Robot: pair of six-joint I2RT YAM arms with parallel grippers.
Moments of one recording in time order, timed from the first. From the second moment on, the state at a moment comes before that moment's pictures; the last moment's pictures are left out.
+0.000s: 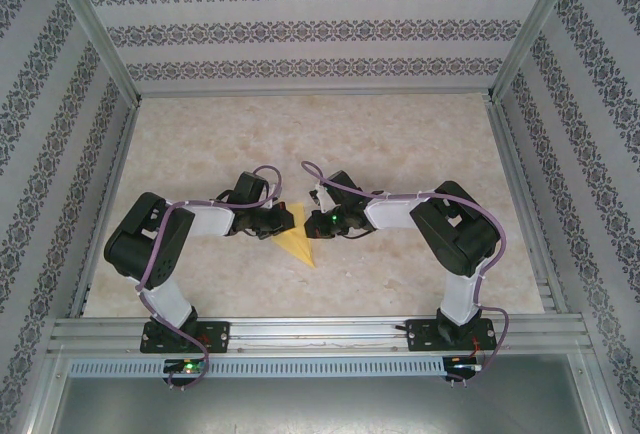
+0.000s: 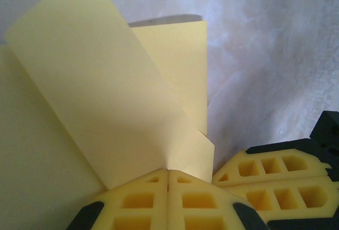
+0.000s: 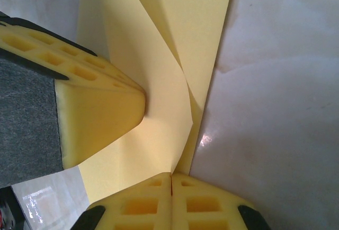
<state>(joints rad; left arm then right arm) -0.40 1.72 0.71 0.06 0.55 -0.73 0.69 1.88 0.93 -0.06 -0.52 0.57</state>
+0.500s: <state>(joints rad) -0.40 1.72 0.71 0.06 0.55 -0.73 0.69 1.84 0.94 -0.09 -0.52 0.58</state>
